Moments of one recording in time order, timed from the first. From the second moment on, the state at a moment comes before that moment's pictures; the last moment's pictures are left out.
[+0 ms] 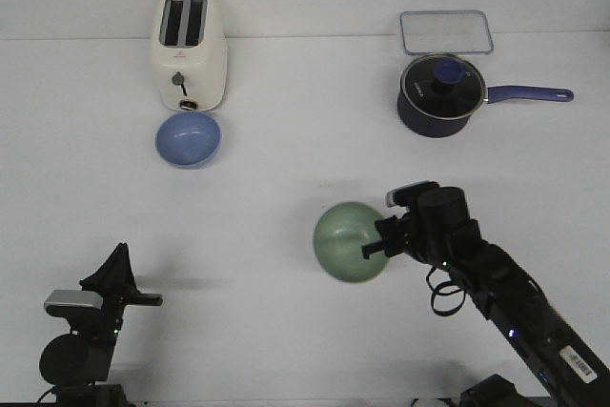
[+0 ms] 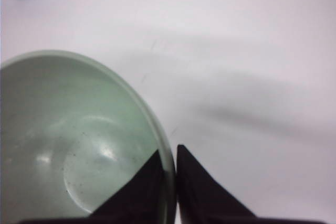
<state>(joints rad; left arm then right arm) 0.02 0.01 0.03 0.15 0.08 -0.05 0.42 1.12 0.85 -0.52 -0.21 0.25</state>
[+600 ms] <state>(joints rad) 0.02 0.01 0.03 0.15 0.08 -0.27 0.59 1.28 0.73 -0.37 -0.13 0.30</state>
